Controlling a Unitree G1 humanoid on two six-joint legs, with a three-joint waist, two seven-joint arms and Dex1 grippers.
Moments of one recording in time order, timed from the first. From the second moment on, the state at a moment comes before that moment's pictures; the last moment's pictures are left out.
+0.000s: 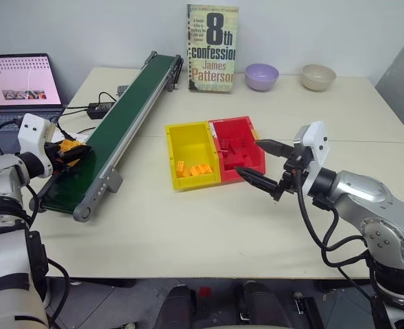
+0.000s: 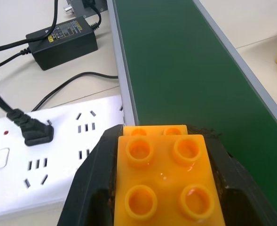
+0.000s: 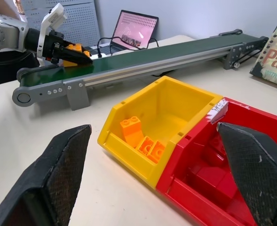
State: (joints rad) left arm -0.87 0.92 0.21 1.16 -0.12 0.04 -1.00; right arm -0.40 -0.55 -0.04 -0.61 0.69 0.84 0.51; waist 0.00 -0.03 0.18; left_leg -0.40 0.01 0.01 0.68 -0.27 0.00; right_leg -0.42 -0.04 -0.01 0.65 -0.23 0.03
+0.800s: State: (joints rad) left arm -1.02 0.49 -0.11 0.48 -0.24 0.39 -1.13; right arm -0.35 -0.67 -0.06 -0.71 0.72 0.89 0.52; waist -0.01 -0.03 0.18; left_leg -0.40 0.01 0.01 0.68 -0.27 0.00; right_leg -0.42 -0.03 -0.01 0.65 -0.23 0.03
